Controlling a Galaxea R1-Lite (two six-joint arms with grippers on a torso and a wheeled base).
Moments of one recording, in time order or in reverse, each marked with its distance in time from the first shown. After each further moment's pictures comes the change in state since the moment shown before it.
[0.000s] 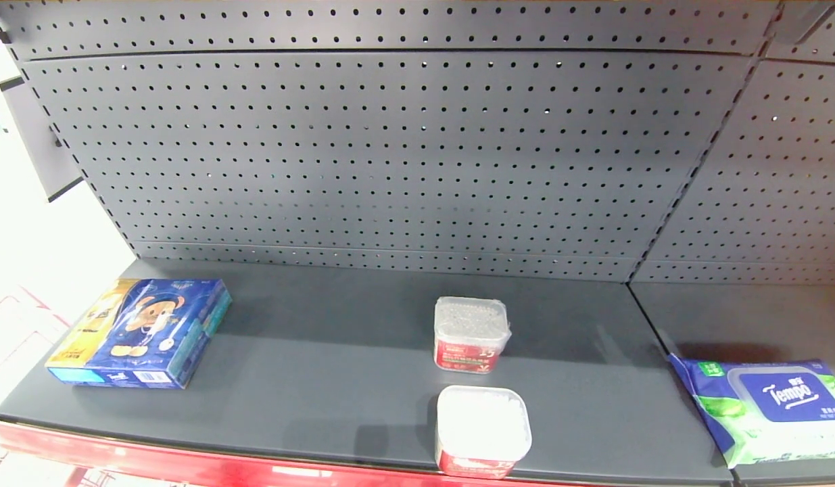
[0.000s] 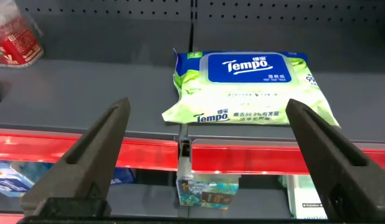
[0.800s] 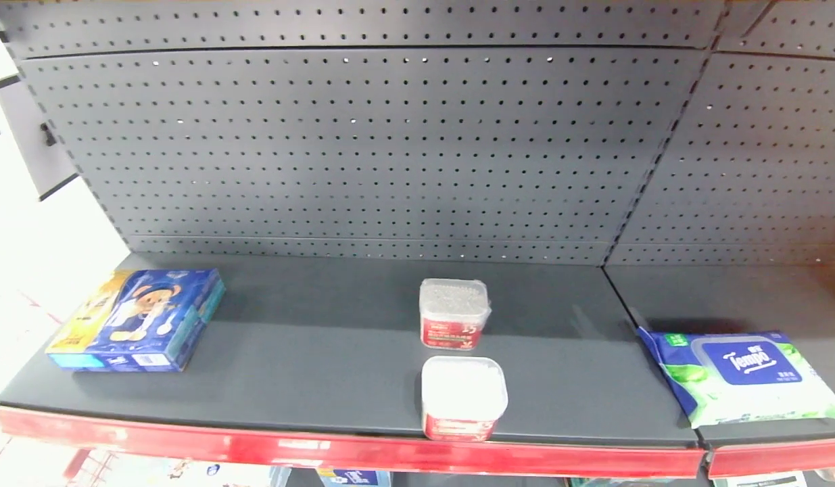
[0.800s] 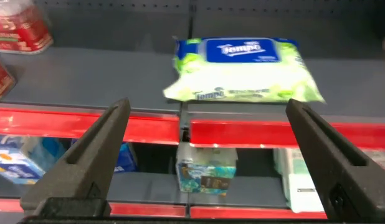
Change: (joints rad) left arm 0.000 0.000 0.000 0.000 -0.001 0.001; right arm 0.000 0.000 0.000 0.000 0.001 0.001
